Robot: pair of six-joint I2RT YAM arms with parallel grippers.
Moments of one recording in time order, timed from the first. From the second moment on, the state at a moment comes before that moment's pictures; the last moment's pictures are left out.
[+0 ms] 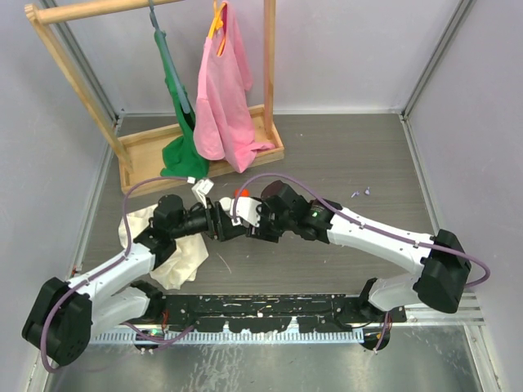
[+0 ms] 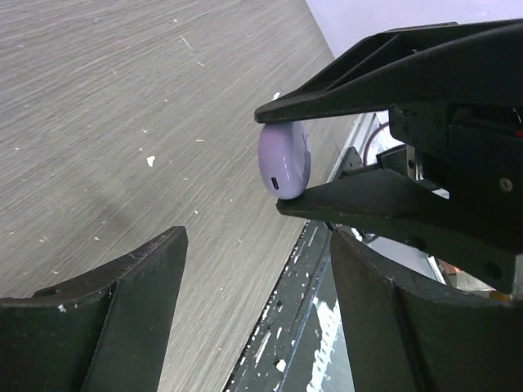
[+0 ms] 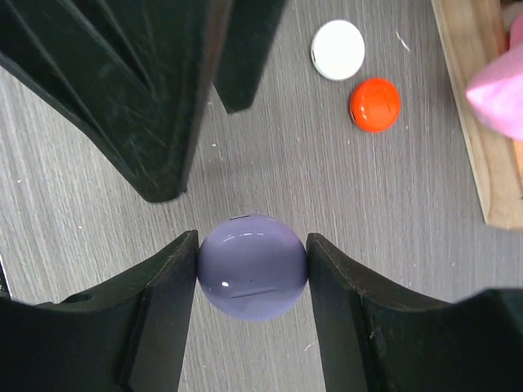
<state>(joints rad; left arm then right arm) -0.49 1.01 0.39 0.36 0.66 -0.66 0.98 1.35 1.03 -0.45 -0.08 -0.52</state>
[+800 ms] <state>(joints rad) -0.55 1.14 0.39 0.57 0.73 -0.83 1.06 1.35 1.09 -0.45 -0.12 -0.69</state>
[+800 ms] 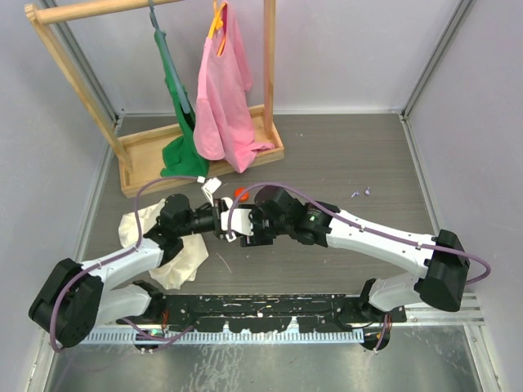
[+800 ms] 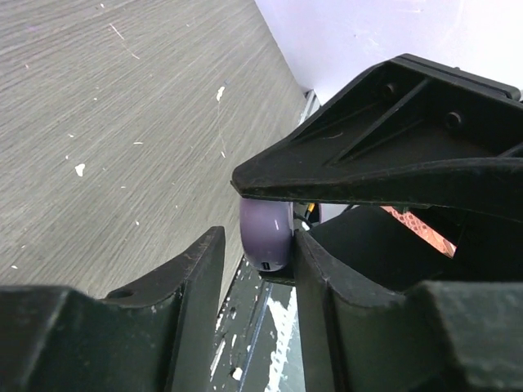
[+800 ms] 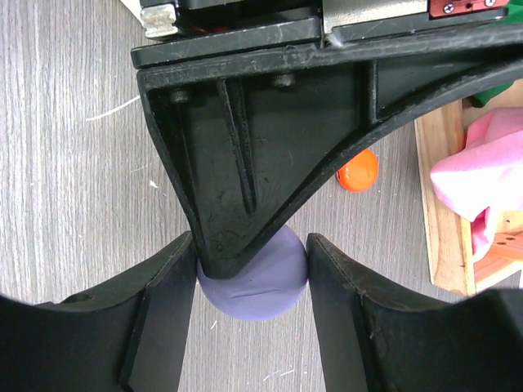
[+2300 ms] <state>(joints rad) -0.55 0.68 0.23 0.57 0.39 -0.63 0.94 1.04 0.67 0.14 -0.22 -0.02</state>
